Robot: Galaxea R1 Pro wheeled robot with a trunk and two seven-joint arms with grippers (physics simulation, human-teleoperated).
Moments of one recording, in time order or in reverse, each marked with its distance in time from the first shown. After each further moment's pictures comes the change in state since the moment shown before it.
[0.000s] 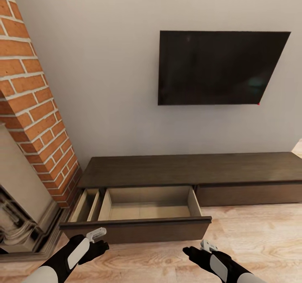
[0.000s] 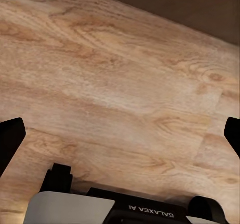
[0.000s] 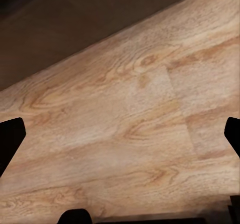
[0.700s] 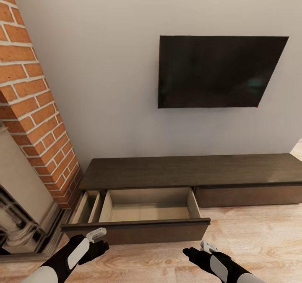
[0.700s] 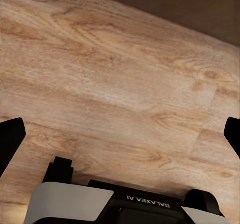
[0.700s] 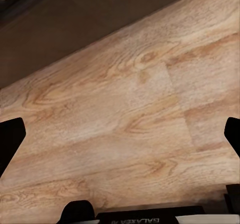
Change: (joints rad) left arm 0.001 0.000 0.000 0.001 0.002 0.001 -0.002; right arm 0.000 0.002 0.001 0.009 0.000 0.002 -0.001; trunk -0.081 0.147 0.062
